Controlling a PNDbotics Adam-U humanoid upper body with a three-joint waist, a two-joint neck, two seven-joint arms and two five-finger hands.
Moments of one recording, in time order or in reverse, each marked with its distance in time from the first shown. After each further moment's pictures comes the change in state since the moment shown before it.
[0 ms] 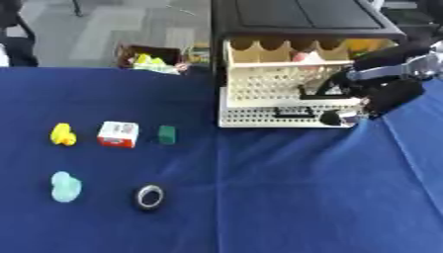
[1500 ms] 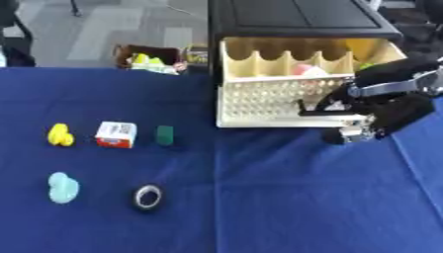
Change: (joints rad) left arm -0.001 0.000 0.000 0.000 0.000 0.003 0.002; right arm 0.042 -0.051 0.025 -0.125 -0.062 0.046 -0.001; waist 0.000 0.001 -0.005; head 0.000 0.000
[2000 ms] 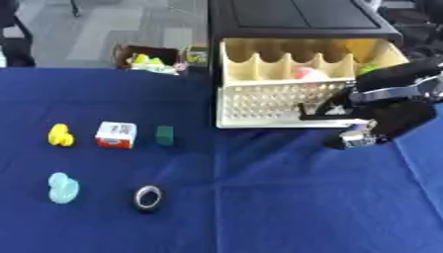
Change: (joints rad) left arm -0.001 0.000 0.000 0.000 0.001 0.002 0.002; right arm 0.026 -0.017 -0.004 -0.028 -0.011 0.009 -0.001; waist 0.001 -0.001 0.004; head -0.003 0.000
